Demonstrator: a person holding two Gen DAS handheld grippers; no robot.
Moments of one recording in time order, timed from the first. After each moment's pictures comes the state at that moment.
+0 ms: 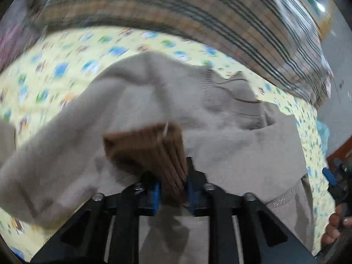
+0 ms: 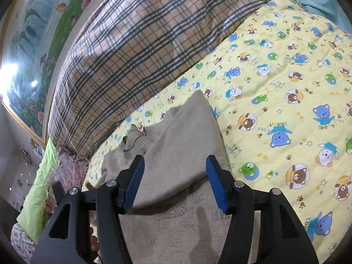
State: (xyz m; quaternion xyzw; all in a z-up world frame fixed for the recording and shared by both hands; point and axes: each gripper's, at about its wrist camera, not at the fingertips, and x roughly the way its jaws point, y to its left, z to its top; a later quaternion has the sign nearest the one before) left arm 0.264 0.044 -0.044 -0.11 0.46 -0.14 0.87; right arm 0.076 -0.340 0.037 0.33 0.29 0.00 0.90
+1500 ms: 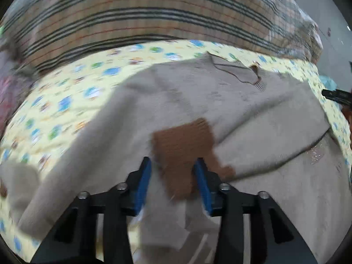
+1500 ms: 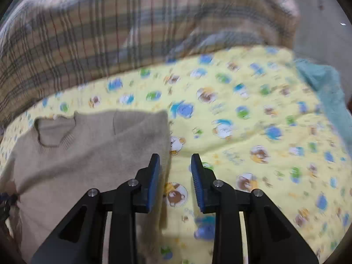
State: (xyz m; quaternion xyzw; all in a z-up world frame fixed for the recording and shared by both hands) left arm 0.244 0.062 -0.039 0.05 0.42 -0.15 0.89; right arm 0.157 -0.372 0.047 0.10 0.38 -0.17 0.90
